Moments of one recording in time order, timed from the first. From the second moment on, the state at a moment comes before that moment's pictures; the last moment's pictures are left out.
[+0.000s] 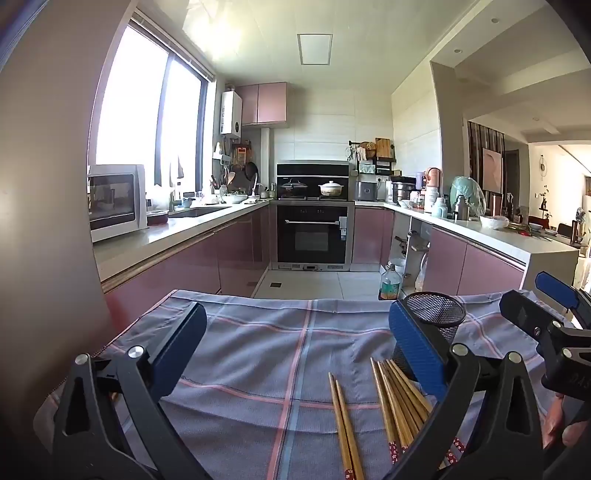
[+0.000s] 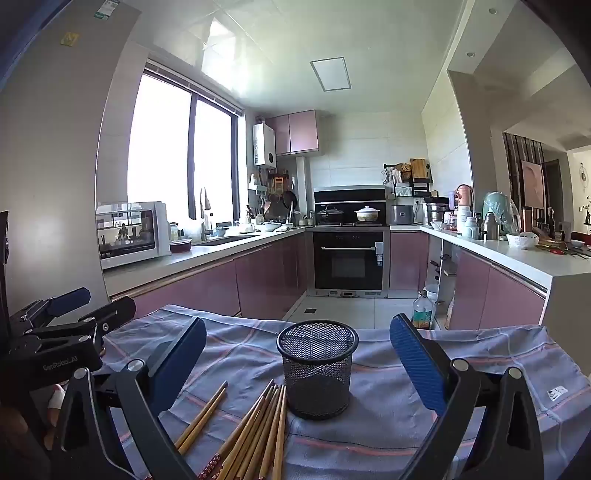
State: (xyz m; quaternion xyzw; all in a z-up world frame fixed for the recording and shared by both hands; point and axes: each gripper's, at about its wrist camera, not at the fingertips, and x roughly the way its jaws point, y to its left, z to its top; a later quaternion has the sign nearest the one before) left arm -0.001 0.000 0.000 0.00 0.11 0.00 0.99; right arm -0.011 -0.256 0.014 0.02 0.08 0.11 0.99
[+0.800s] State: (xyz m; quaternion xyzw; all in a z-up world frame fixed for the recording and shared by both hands) left arm -0.002 0.001 0.001 0.00 0.11 0.00 0.99; right arm -0.012 -0.256 0.014 0.03 0.08 0.11 0.99
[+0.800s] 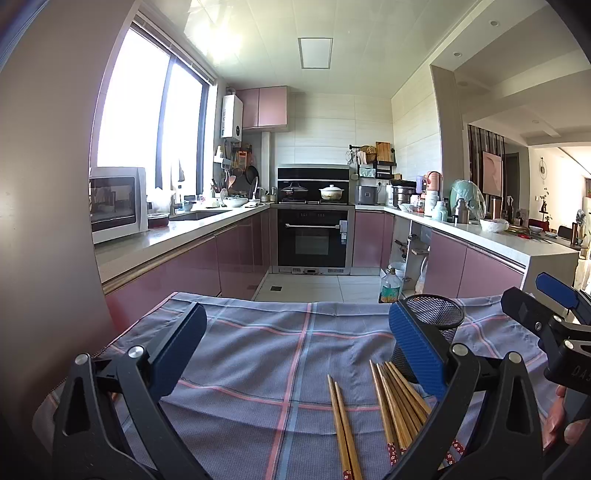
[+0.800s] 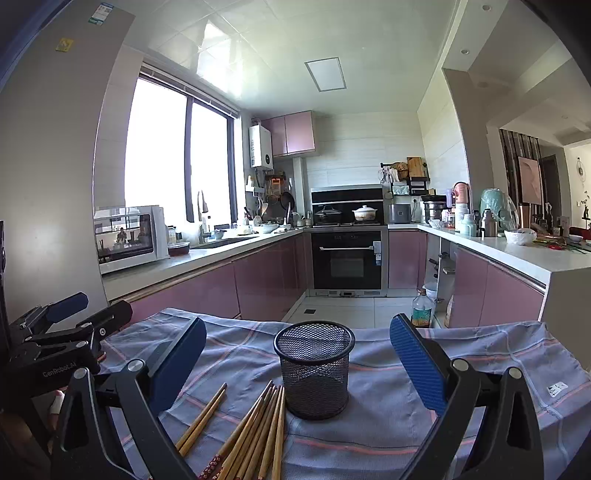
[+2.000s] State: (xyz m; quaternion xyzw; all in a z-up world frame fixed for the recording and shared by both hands) left arm -0.010 0.000 0.016 0.01 0.10 0.00 0.99; right arm -0.007 -0.262 0.010 0.04 0.09 0.10 0.99
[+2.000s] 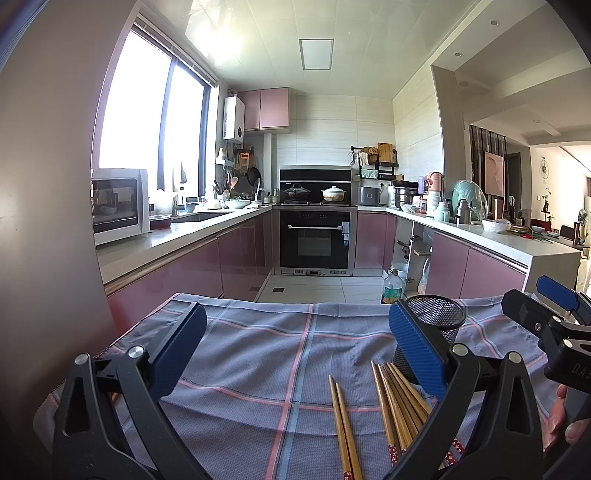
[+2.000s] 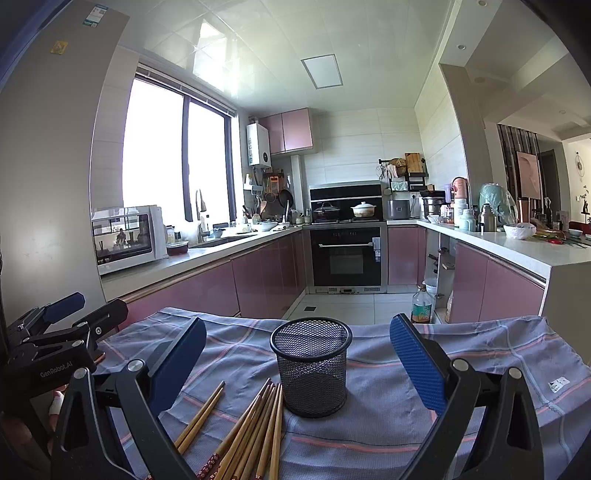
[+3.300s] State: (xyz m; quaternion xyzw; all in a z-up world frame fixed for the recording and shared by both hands) left arm -0.004 -0.003 0.005 0.01 0.10 0.00 0.99; right arm -0.006 -0.261 0.011 0.04 0.09 0.10 0.99
